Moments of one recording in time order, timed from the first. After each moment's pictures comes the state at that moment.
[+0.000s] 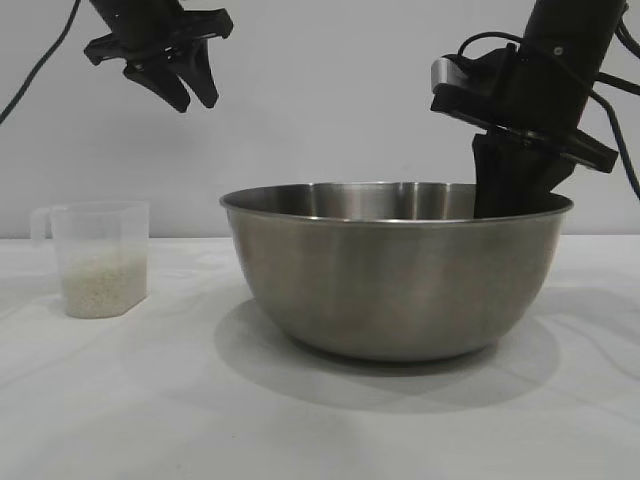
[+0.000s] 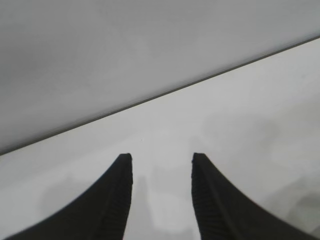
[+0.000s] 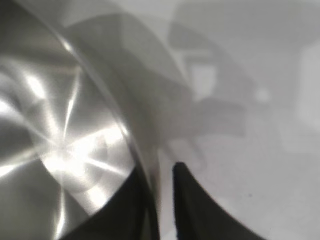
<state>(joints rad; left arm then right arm) -0.22 2.07 -1.73 -0.43 0.48 0.42 0.25 2.05 -1.46 0.40 1.00 -0.37</state>
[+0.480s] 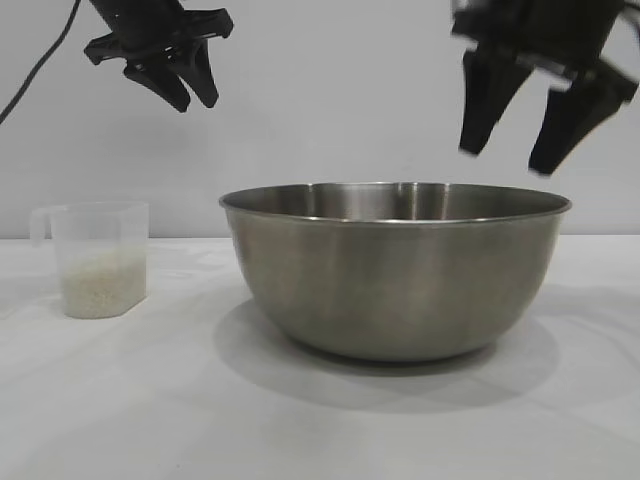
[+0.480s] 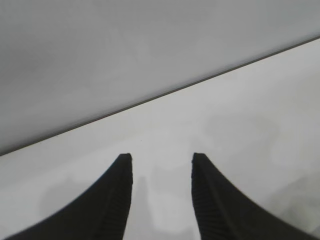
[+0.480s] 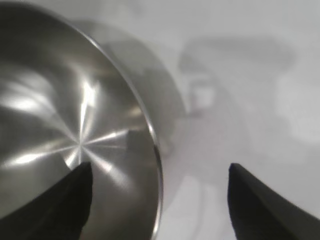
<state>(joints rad) -0.22 2.07 -1.73 -0.43 0.48 0.42 0.21 1.81 -1.36 0.39 0.94 -0.38</state>
